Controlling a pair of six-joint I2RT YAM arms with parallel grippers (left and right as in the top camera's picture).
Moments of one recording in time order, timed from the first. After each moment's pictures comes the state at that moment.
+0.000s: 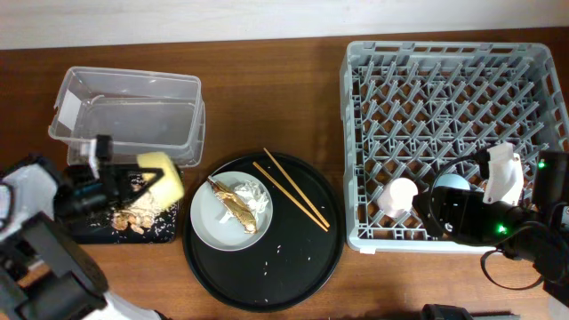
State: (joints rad) left arm 0.57 1.84 1.26 -1.68 1.30 1.01; right arm -0.15 1.00 1.52 -1.56 -0.41 0.09
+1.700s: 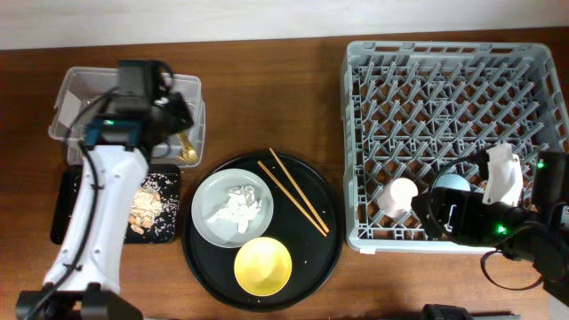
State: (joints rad) left arm -0.07 1.58 1.44 -0.76 -0.05 -0.38; right arm -0.15 1.01 1.52 -1.56 -0.41 0.09
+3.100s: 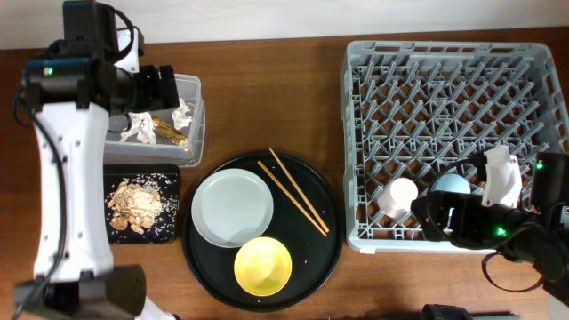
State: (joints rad) left arm 0.02 1.78 2.09 -1.37 0.05 -0.09; right arm -0.15 1.00 1.52 -1.59 -0.40 0.05
